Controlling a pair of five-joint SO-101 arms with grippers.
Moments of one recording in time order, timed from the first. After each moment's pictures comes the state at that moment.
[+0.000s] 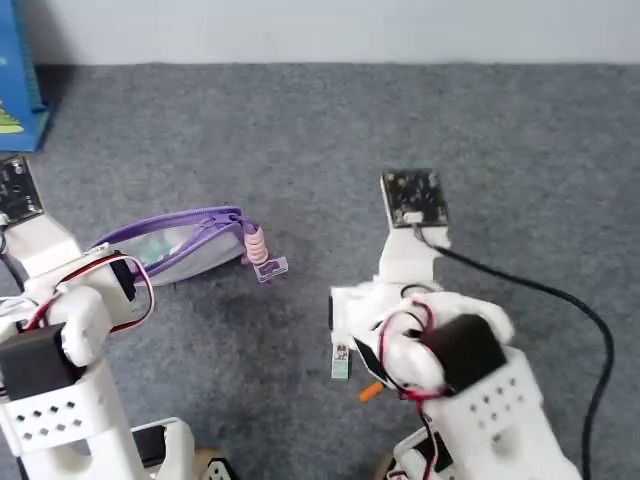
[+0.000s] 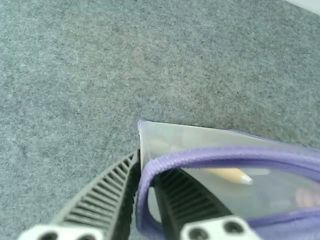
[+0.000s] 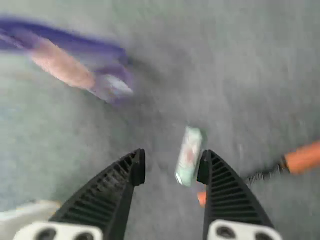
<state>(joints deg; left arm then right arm) -19.9 -51.8 26.0 89.5 15.9 -33.6 -49.5 28.8 89.8 -29.5</state>
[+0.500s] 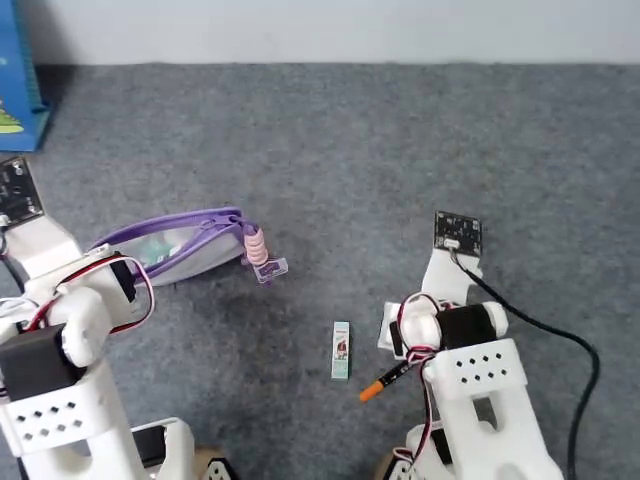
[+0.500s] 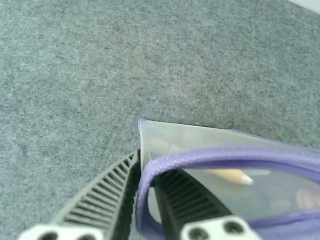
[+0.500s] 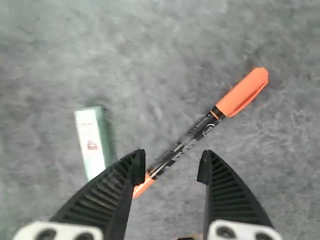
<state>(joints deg) -19.9 -51.9 26.5 89.5 15.9 -13.7 -49.5 55.8 78.1 -23.9</state>
